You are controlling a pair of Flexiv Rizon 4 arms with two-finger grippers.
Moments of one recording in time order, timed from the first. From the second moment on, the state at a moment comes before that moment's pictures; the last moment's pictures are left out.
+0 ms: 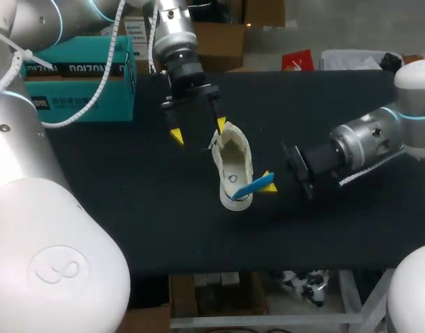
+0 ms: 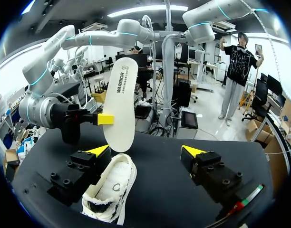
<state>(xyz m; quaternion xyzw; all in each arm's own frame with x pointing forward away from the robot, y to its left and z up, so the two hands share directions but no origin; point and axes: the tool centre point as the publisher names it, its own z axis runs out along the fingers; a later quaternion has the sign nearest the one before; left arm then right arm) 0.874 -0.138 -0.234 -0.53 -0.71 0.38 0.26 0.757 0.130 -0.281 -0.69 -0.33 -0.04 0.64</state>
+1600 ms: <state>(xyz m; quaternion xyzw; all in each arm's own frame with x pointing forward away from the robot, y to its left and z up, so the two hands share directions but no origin) 0.824 -0.143 -0.267 -0.38 -0.77 0.50 0.05 0.779 0.147 -0.280 -0.72 -0.22 -0.18 0.64</state>
